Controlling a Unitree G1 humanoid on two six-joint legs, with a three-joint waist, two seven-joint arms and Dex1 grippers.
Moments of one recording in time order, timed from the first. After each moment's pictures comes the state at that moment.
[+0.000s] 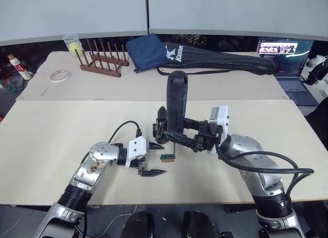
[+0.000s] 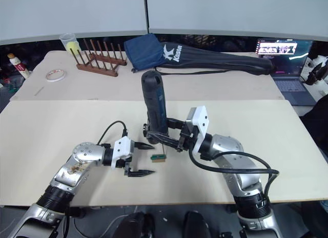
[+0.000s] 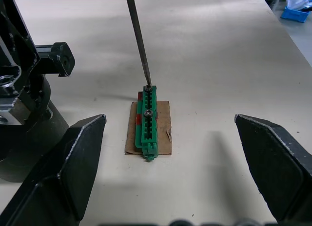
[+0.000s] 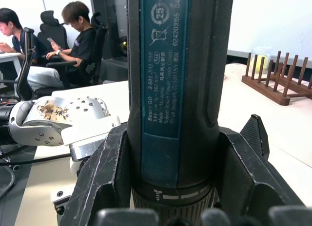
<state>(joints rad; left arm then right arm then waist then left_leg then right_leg) -0.35 0.55 -0.25 0.04 -0.19 0.07 -1.19 -0.35 -0.38 0.10 -0.34 0.52 0.38 0.84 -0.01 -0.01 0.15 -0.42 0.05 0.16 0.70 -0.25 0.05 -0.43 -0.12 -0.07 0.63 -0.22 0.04</state>
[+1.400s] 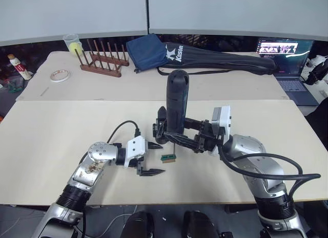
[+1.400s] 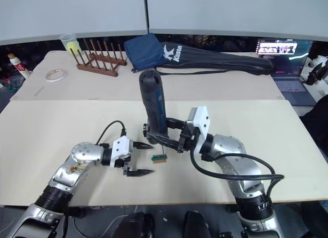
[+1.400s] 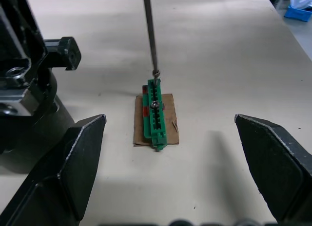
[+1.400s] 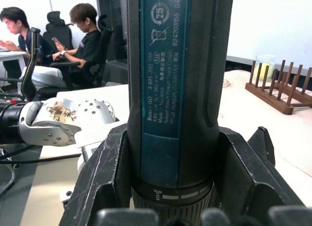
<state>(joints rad) -0.34 0.56 -0.24 0.02 -0.20 0.08 -1.18 -0.34 -0.40 0.09 -0.39 0.54 0.38 0.84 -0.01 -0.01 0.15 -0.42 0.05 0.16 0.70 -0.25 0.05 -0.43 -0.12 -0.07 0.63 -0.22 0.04</state>
